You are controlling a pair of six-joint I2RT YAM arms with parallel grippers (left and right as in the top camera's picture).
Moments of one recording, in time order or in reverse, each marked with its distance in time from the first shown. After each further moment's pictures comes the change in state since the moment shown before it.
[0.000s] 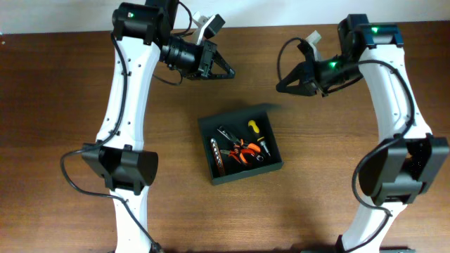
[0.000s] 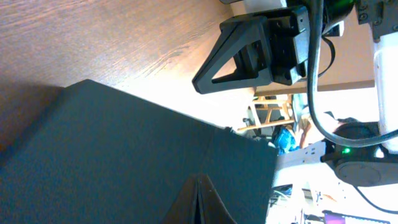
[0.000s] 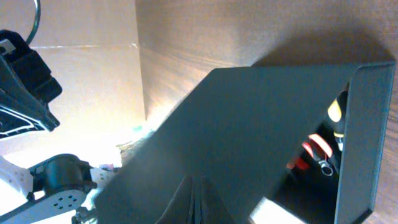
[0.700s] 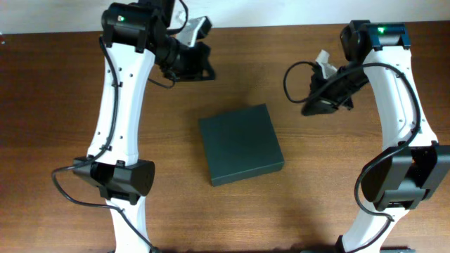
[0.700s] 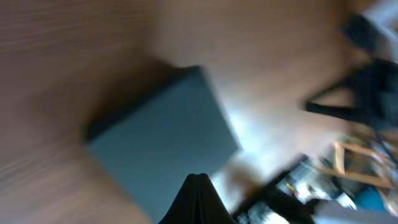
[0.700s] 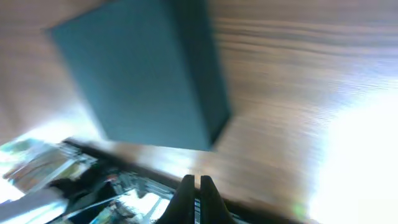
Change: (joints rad) left arm -0.007 -0.089 0.000 0.000 -0.467 -0.222; right arm 0.000 -0.033 0.000 -0.188 0.556 0.045
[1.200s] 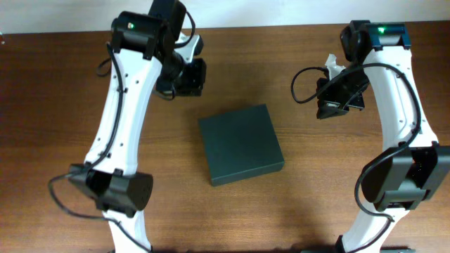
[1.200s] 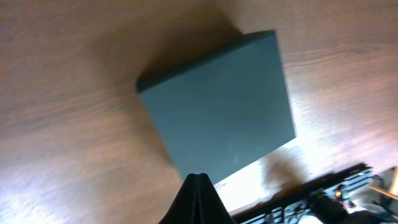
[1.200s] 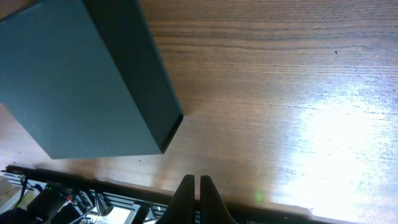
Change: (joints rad) left arm -0.048 -0.129 -0.238 0.001 -0.257 -0.084; right arm 0.002 -0.008 0.000 0.000 0.190 0.043
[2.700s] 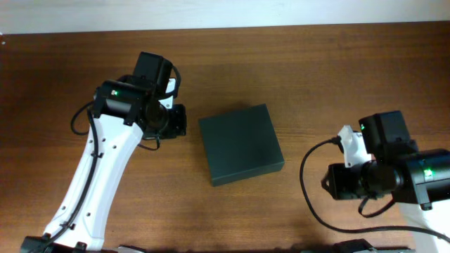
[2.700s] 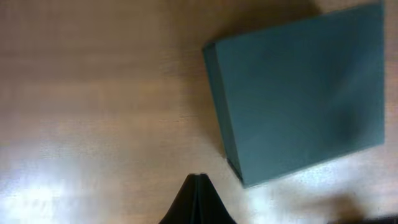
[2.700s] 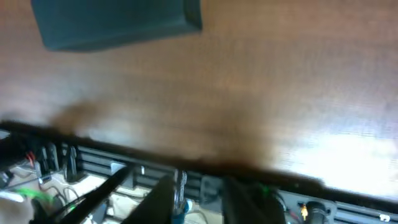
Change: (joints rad) left arm 0.009 -0.486 -0.779 0.364 -0.206 -0.105; right arm 0.137 -0.909 -0.687 0.121 0.029 0.049
